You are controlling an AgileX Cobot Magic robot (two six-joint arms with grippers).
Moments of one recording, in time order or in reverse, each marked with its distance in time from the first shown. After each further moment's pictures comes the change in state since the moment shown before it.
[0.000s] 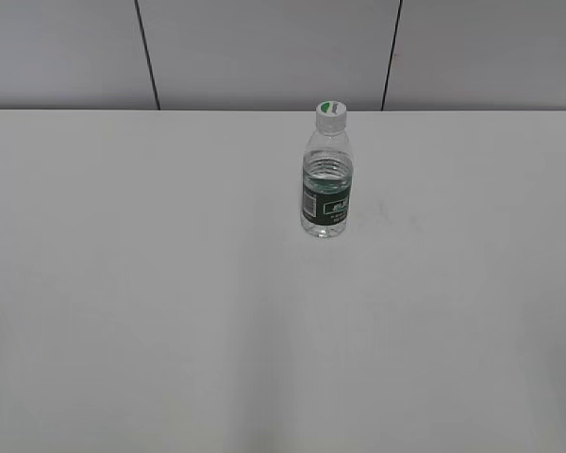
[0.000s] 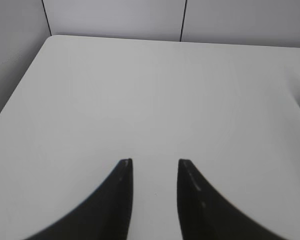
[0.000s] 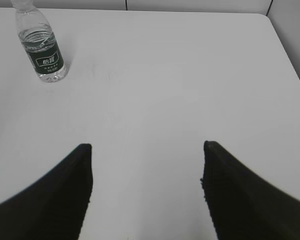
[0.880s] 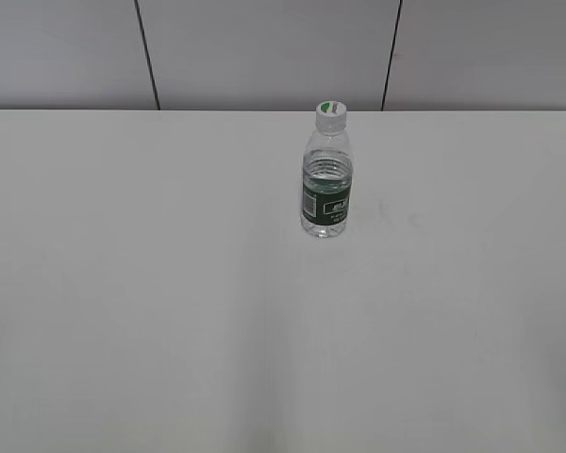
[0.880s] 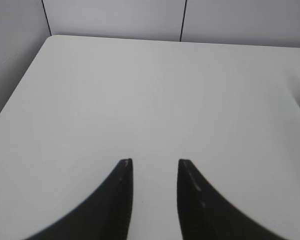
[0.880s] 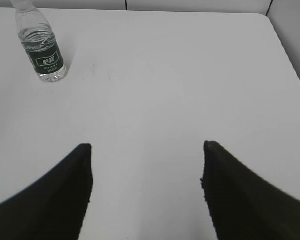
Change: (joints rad) left arm 0.000 0.000 0.000 0.000 0.000 0.000; right arm 0.000 0.000 0.000 0.000 0.000 0.000
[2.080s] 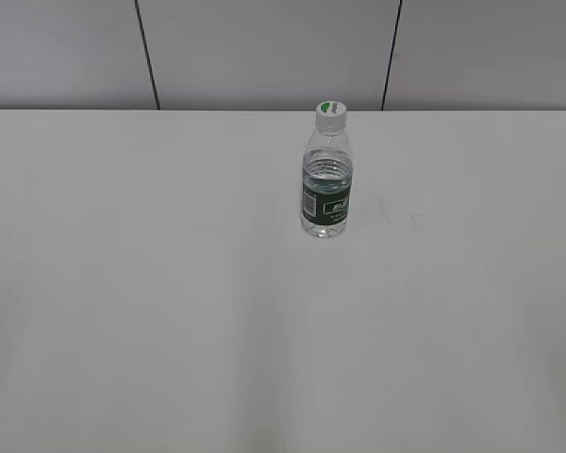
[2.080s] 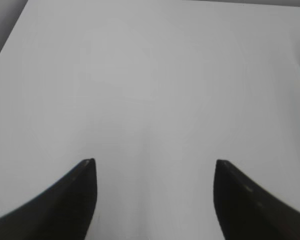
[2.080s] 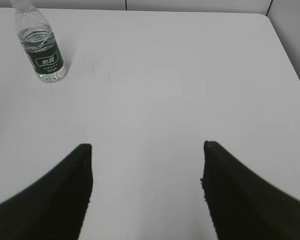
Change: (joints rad) left arm 0.000 0.191 -0.012 -0.019 -0.037 0.013; right arm 0.000 0.000 0.000 0.000 -0.001 0.000
